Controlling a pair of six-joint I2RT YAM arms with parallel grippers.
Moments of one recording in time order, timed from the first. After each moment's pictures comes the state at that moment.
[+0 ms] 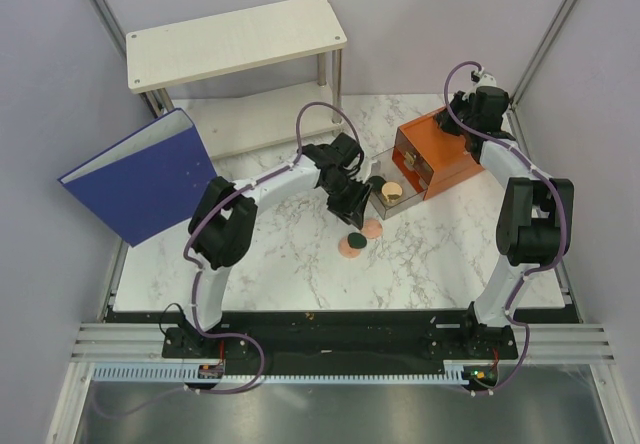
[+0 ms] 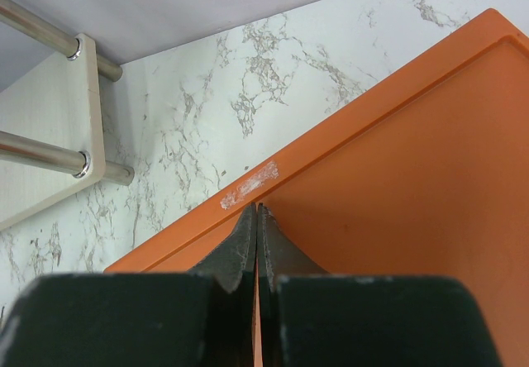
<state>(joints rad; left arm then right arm) -0.73 2.08 1.68 -0.77 0.41 -0.17 -0.05 1.89 1.36 0.08 -0.24 0.36</state>
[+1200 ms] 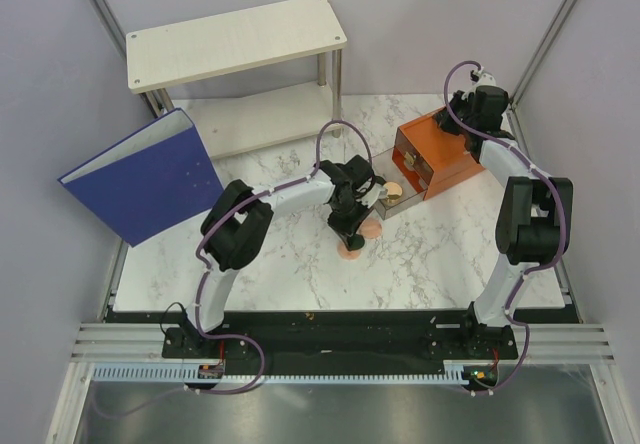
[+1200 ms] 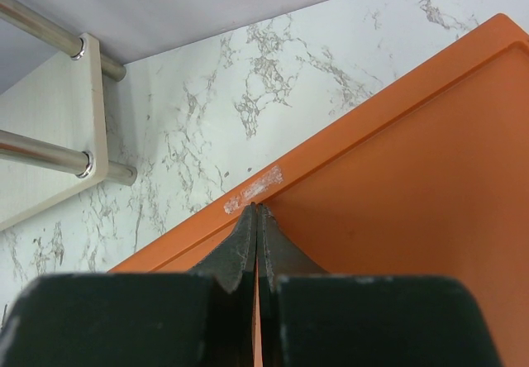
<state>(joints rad) -0.81 2.15 1.64 -0.83 0.30 -0.06 -0.05 1.90 1.37 0.08 -0.25 0.36</state>
